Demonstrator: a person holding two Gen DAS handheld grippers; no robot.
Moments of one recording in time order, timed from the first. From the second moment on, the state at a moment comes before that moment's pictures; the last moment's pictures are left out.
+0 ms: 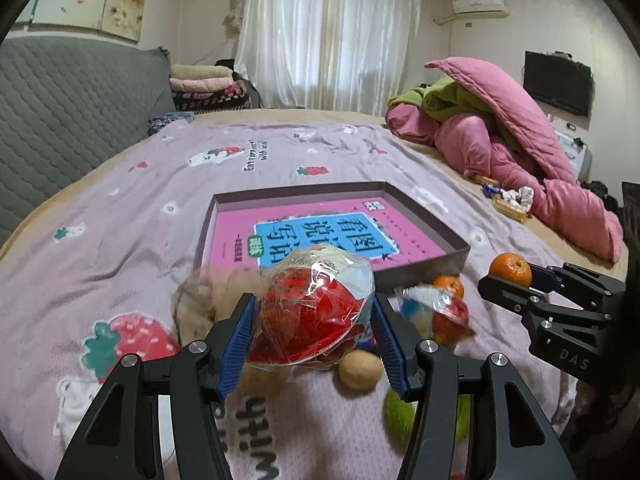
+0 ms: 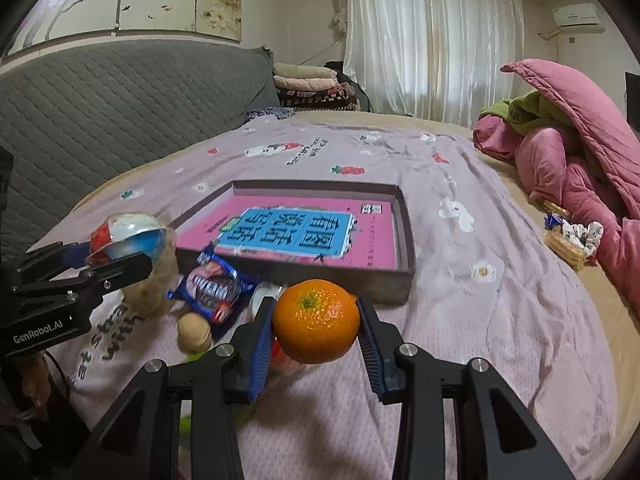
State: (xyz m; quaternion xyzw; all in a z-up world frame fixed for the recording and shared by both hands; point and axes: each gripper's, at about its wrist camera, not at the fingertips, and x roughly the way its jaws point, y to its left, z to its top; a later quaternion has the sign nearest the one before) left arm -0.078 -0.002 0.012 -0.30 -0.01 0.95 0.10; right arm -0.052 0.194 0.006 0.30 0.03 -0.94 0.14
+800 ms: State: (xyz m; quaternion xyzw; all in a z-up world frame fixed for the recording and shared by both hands) left arm -0.159 -0.005 0.017 -0.30 -0.01 0.95 0.09; right arm -0.127 0.187 0.004 0.30 0.06 -0.94 0.14
